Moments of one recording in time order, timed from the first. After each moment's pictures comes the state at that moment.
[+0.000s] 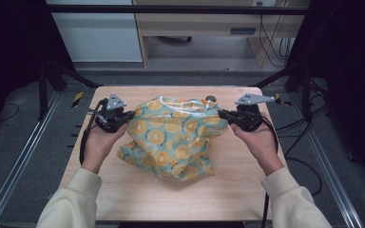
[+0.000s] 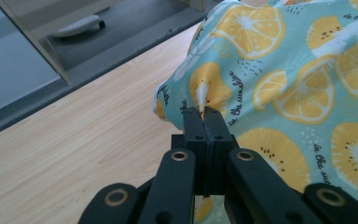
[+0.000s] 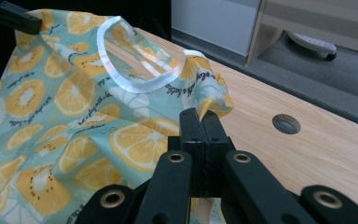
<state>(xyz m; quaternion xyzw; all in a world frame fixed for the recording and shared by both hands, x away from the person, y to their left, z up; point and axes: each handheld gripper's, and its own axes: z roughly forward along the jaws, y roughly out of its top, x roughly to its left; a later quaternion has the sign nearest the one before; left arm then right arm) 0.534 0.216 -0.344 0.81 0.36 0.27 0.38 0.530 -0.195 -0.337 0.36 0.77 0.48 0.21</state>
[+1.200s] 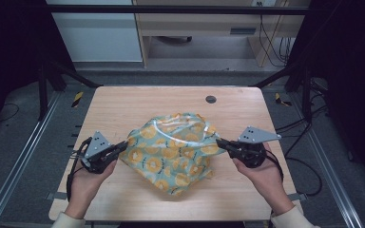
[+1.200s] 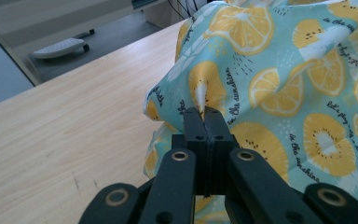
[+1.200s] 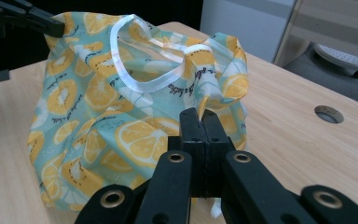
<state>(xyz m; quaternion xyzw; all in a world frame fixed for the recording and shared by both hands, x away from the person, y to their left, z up) 0.442 0.243 -0.392 0.79 0.33 0.27 0.44 0.445 -0.192 -0.365 0.30 0.79 0.50 0.20</state>
